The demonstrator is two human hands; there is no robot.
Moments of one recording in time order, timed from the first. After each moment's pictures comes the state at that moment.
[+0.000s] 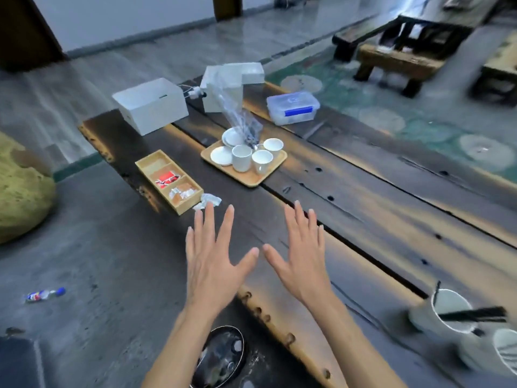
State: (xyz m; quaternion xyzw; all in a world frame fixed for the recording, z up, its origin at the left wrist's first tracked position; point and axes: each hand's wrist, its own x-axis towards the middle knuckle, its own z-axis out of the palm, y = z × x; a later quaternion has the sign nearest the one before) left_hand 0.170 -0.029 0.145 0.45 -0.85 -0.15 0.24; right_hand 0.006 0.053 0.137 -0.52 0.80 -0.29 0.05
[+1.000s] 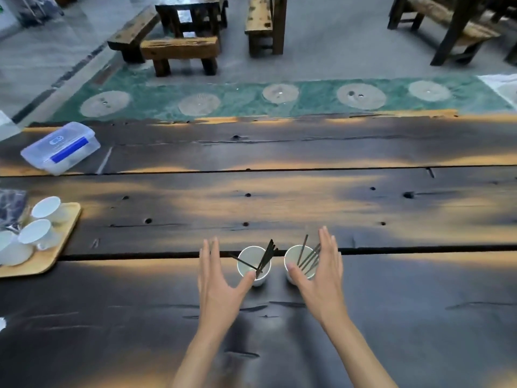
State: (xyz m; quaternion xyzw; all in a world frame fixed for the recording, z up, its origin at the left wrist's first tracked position) left_hand -0.131 0.212 0.087 0.22 -0.87 -0.42 0.12; right_hand -0.197 0.404 0.093 -0.07 0.89 -0.45 -0.02
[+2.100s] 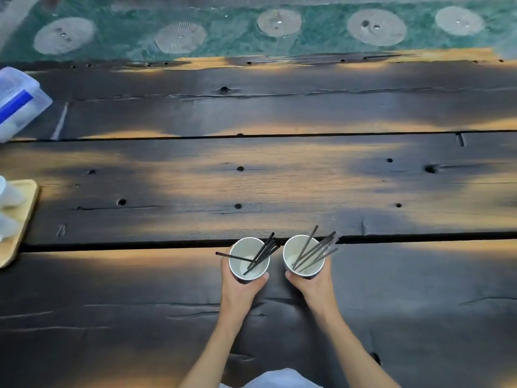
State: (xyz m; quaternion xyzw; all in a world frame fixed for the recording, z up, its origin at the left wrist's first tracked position) left_hand -0.191 0.228 -0.028 0.31 -0.71 -0.63 0.04; right_hand -0.244 0.405 -0.030 0.11 0.75 -0.63 0.16
